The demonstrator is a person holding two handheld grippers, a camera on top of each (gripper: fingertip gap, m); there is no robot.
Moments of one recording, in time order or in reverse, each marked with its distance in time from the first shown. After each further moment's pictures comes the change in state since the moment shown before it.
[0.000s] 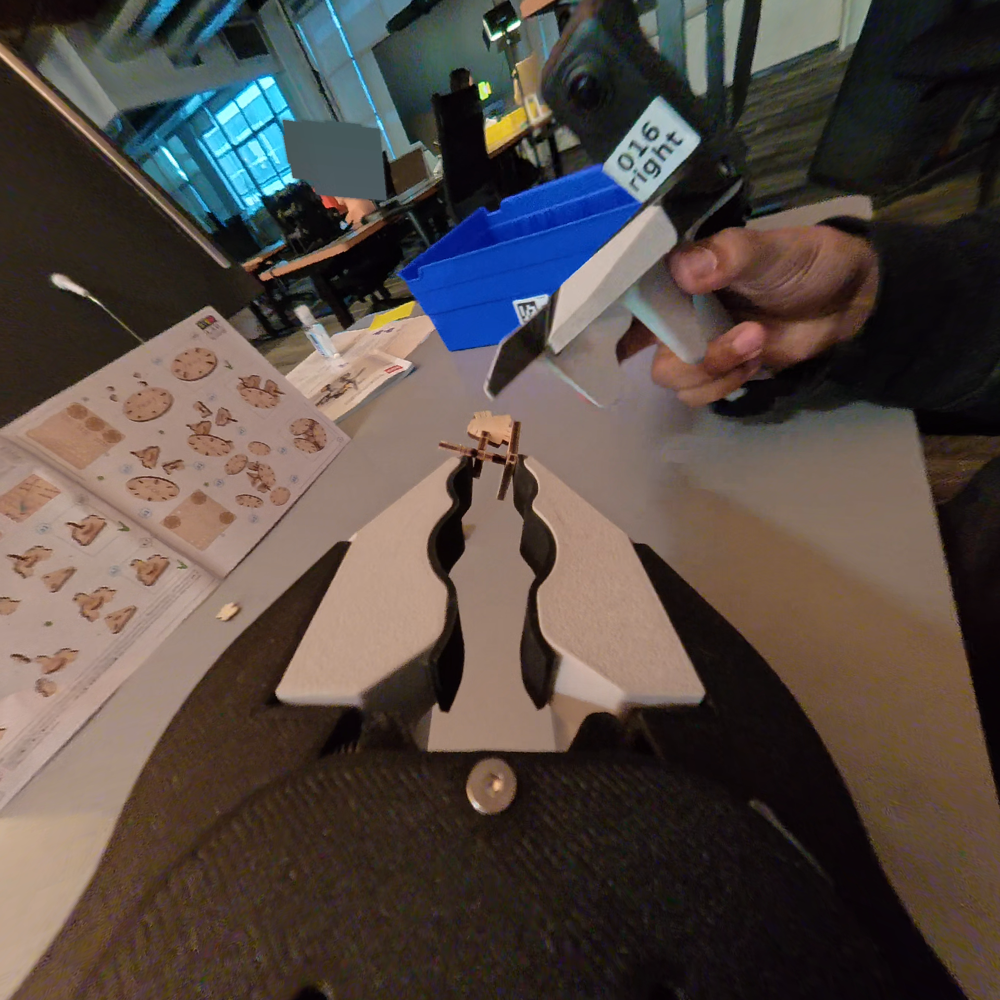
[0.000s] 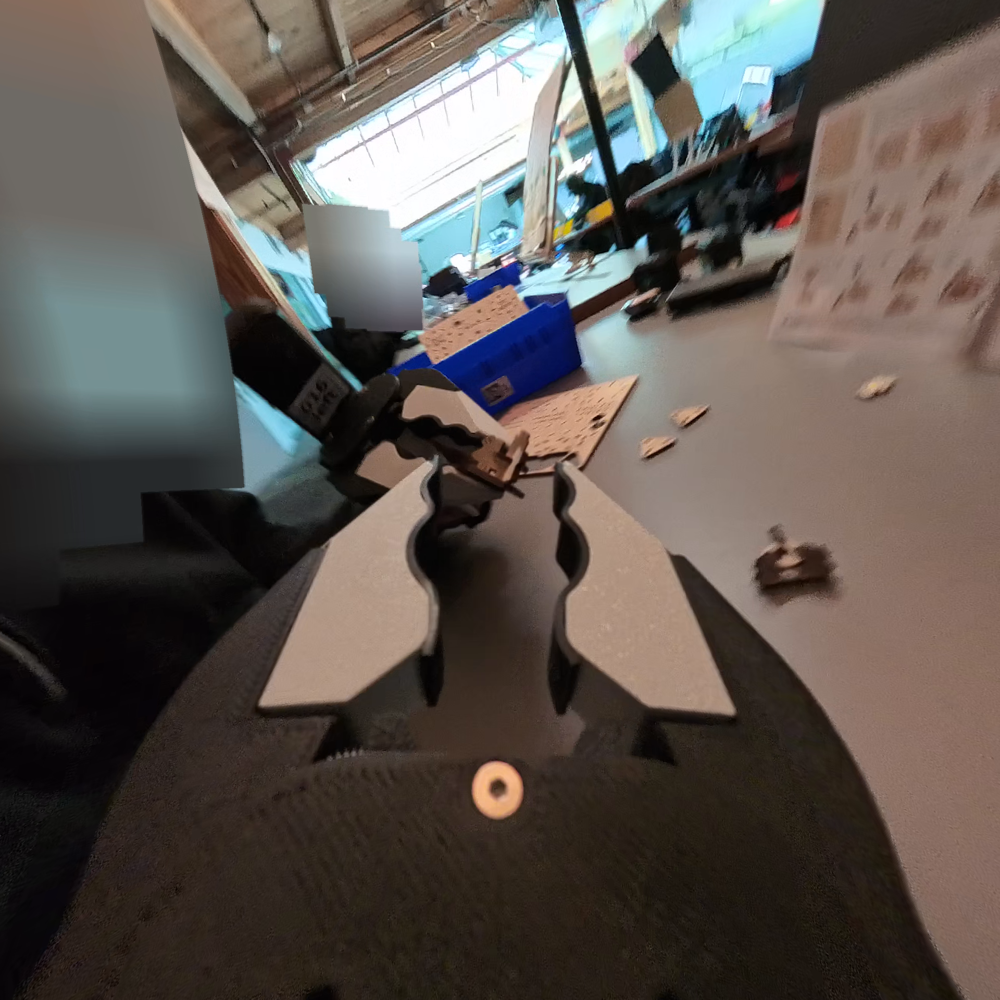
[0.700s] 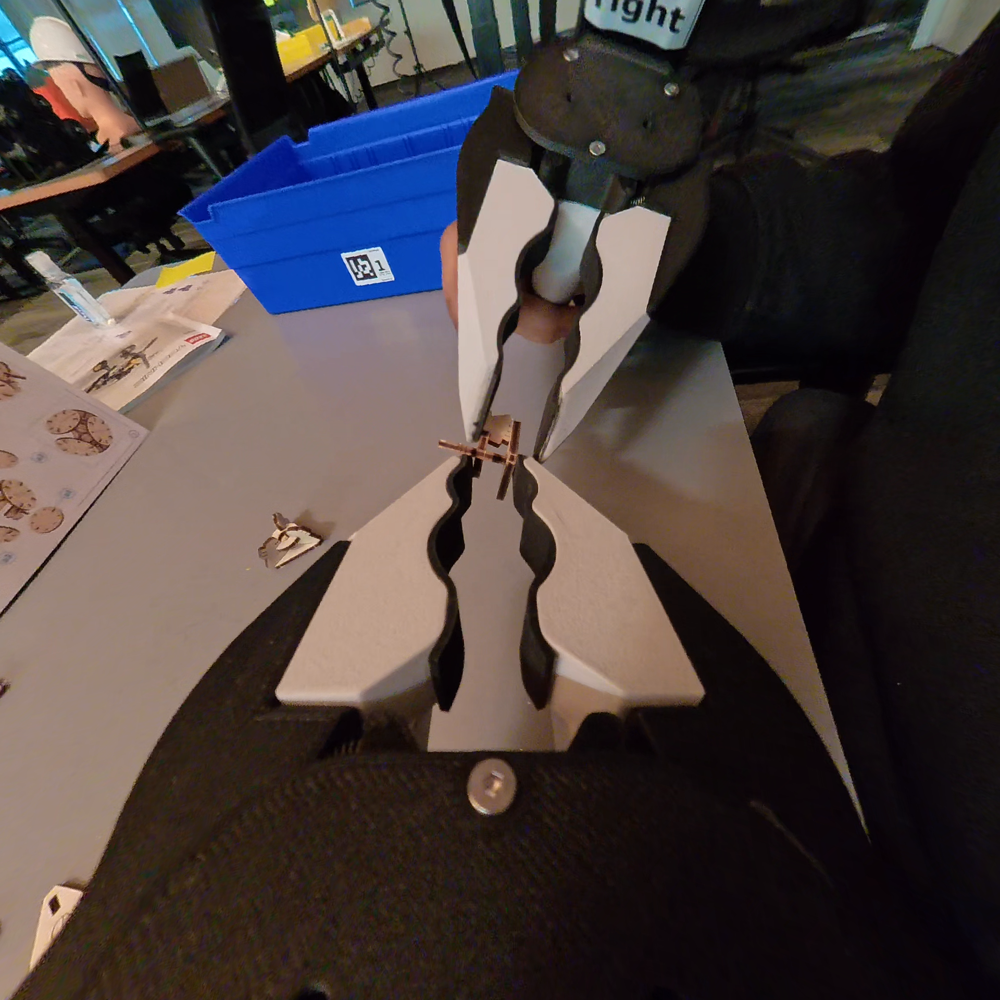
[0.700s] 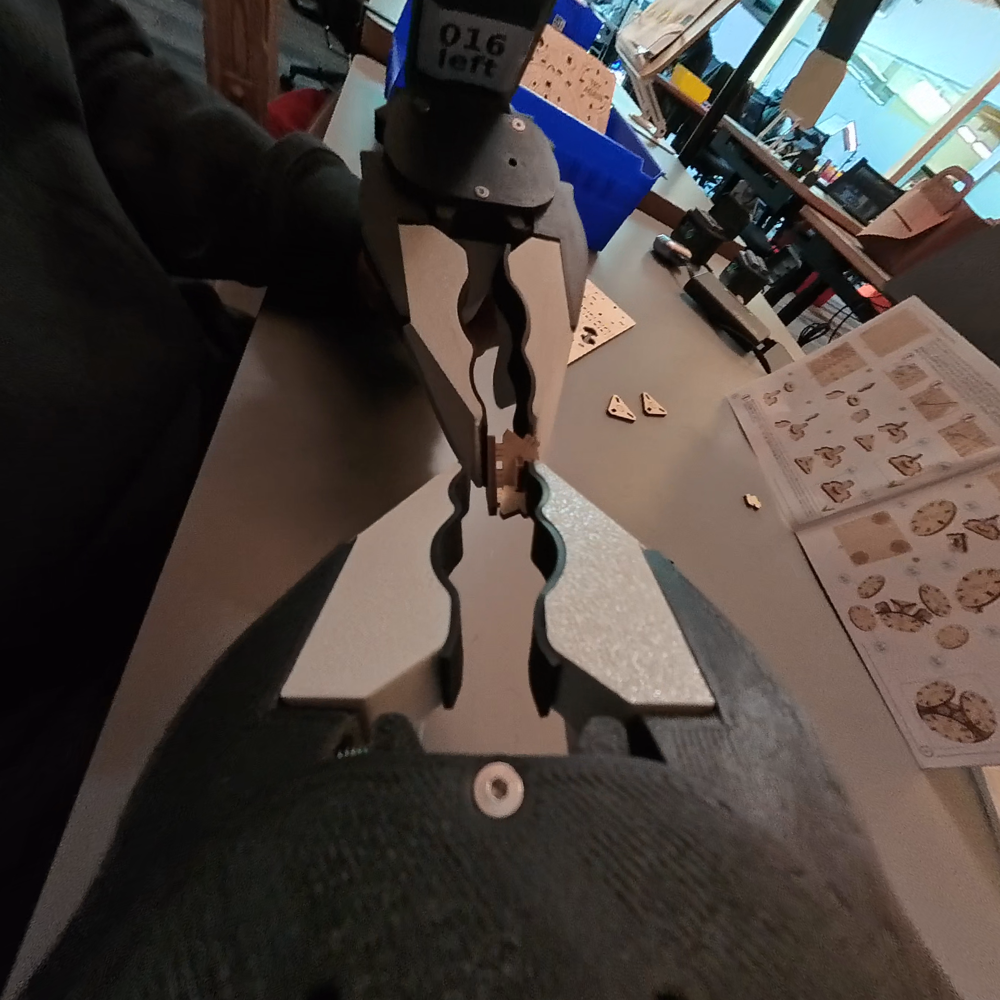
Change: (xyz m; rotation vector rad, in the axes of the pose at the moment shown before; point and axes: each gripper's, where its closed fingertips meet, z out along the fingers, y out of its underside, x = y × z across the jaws) left arm 0.053 0.015 0.008 -0.079 0.332 -0.056; right arm -0.017 0.060 -0.004 -0.396 0.027 -0.908
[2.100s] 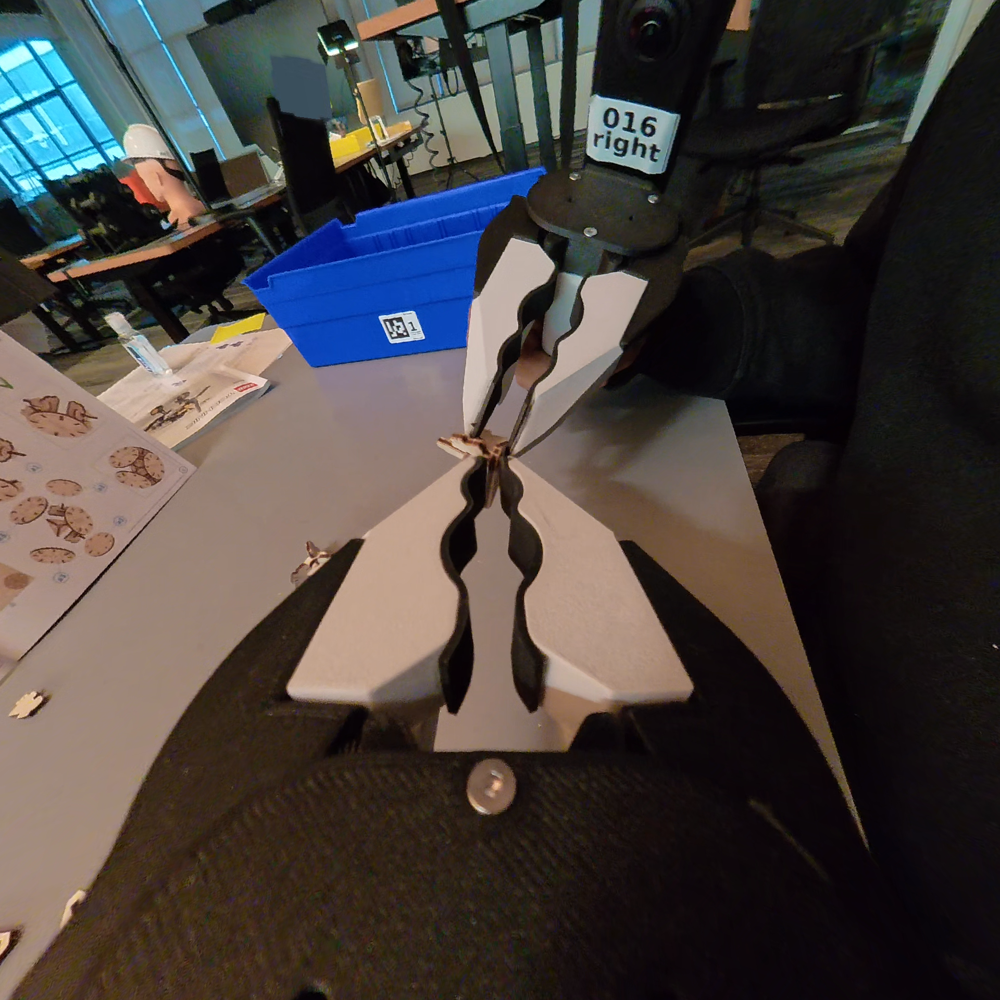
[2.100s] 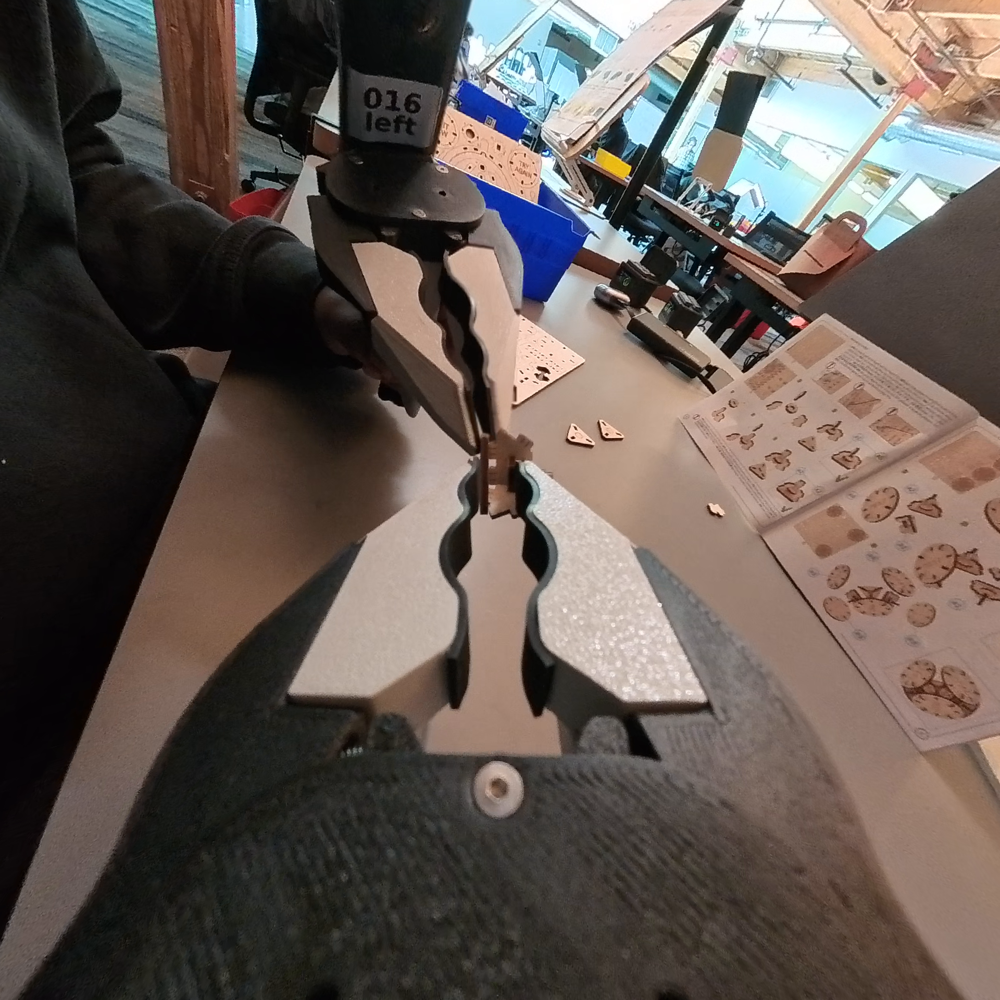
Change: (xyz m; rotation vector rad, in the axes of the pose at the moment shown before) left arm -0.006 -0.019 -0.012 0.118 -0.044 -0.002; right arm 0.017 -0.007 -0.007 0.118 0.091 0.065
